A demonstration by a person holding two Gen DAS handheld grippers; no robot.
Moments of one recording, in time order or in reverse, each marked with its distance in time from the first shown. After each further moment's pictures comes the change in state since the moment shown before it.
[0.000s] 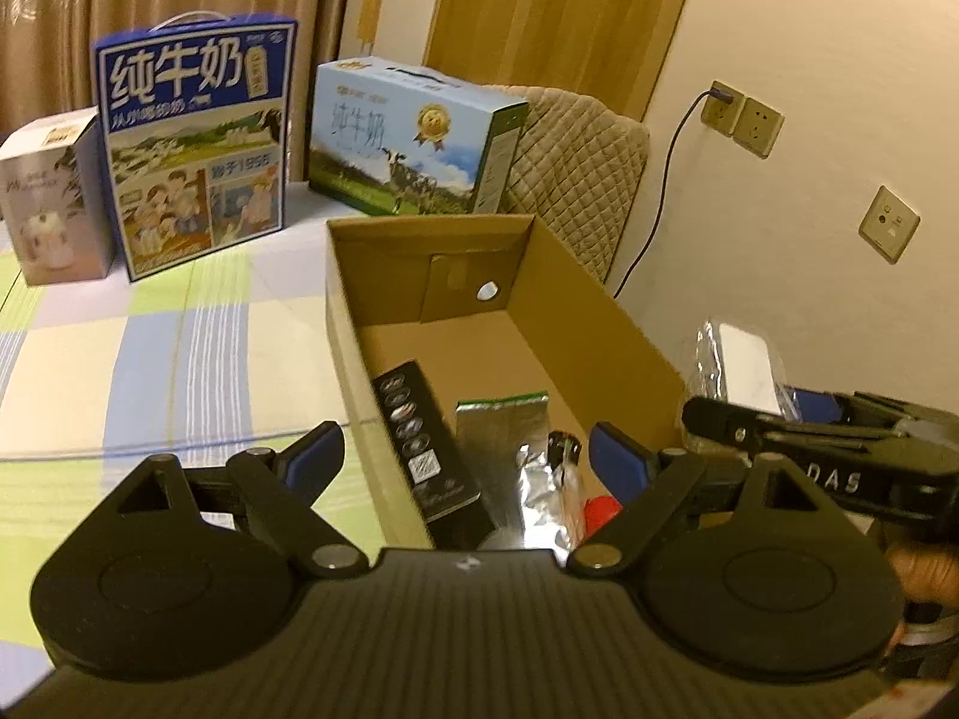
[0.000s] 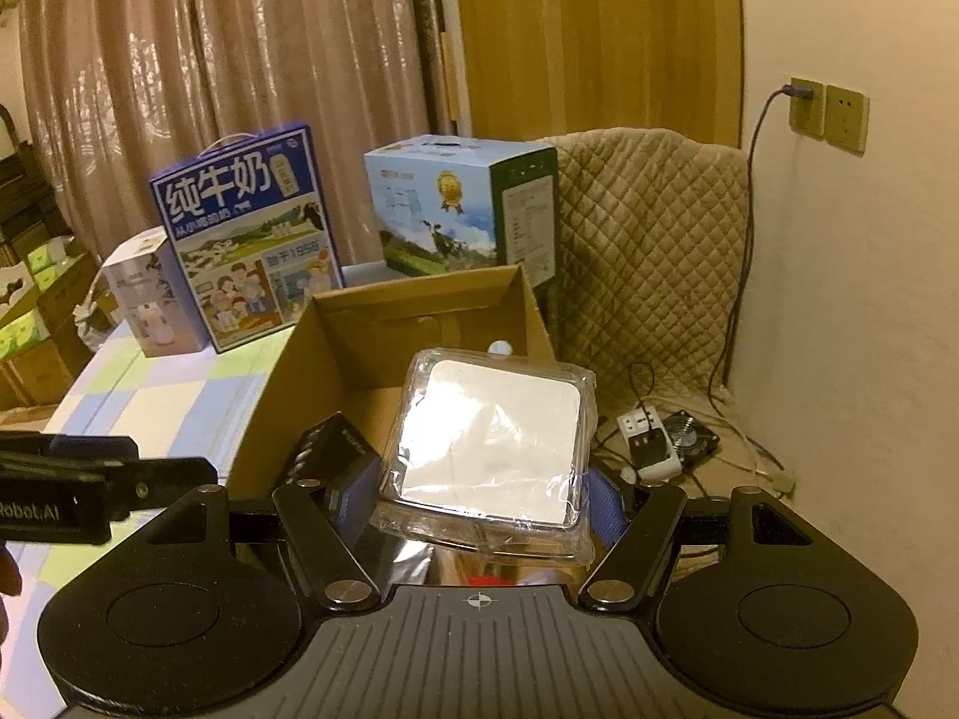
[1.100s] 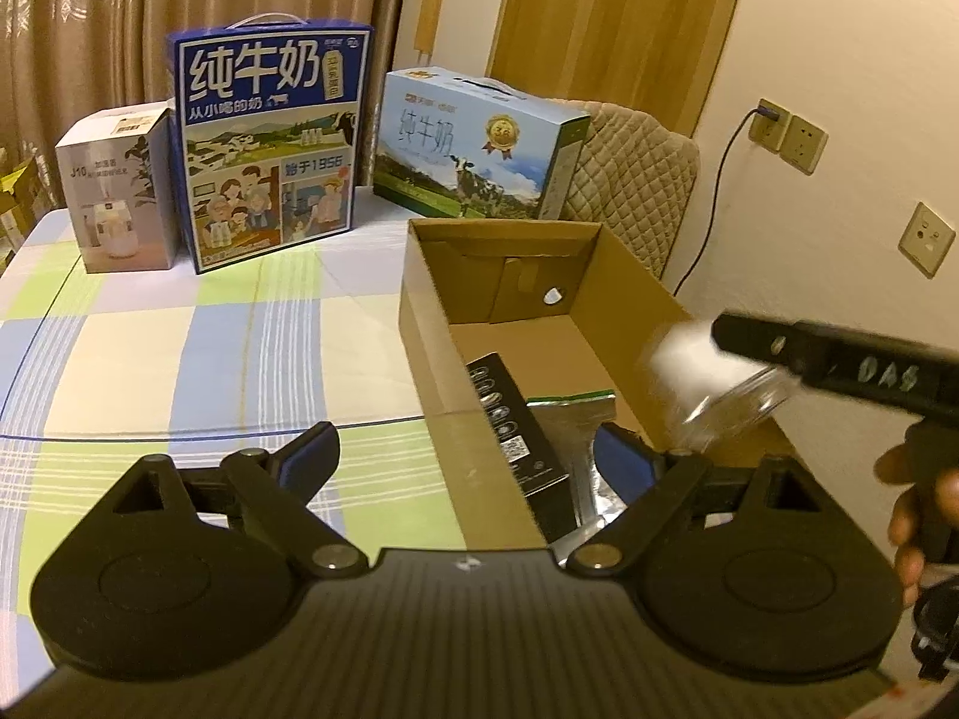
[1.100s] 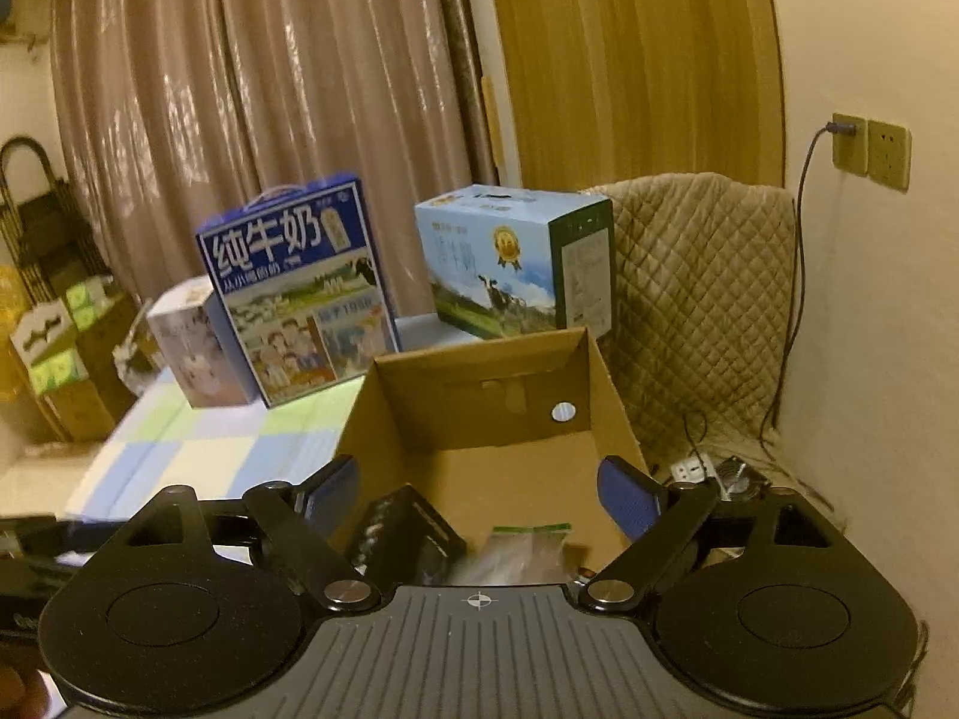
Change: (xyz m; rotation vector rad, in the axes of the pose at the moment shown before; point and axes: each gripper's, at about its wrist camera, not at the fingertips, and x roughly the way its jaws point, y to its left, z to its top) left arm -0.018 0.033 -0.010 -0.029 -0.032 0.085; right arm 0.009 0.019 0.025 0.037 -0.086 0.078
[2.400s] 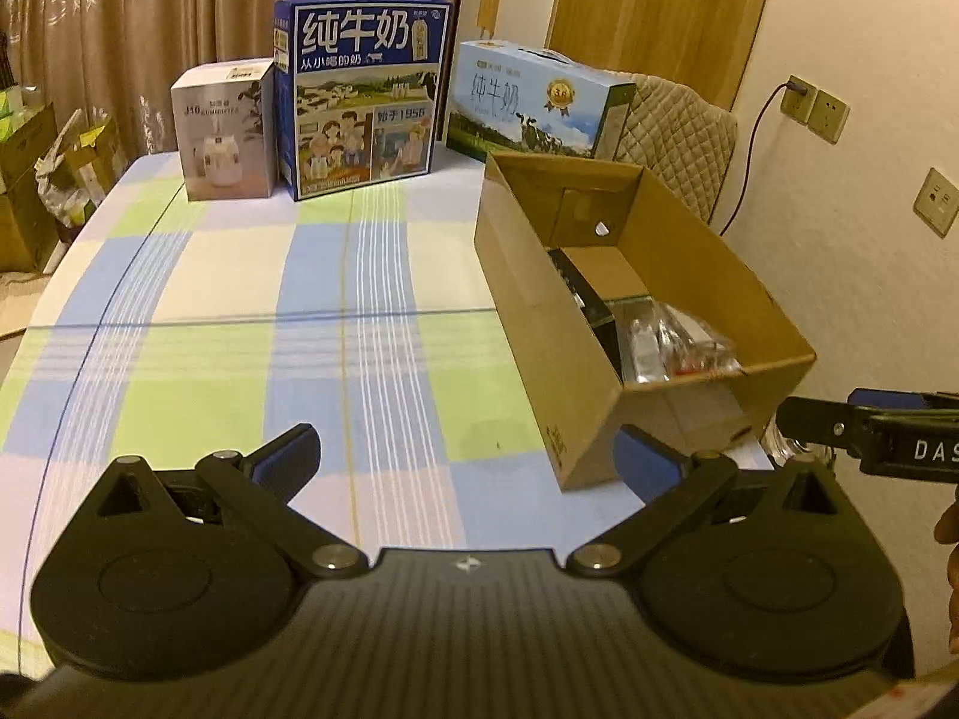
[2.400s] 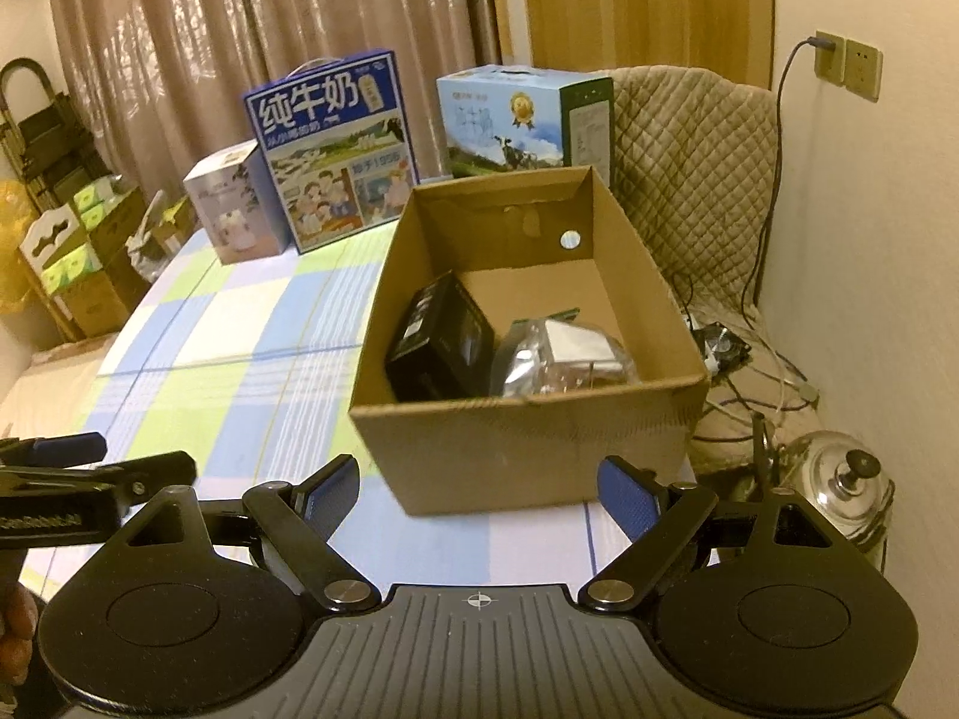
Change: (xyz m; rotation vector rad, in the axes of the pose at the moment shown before) left arm -0.092 0.015 -0.080 -0.032 0.044 0.104; right arm -0.095 0.047 -0.088 -0.035 0.228 -0.026
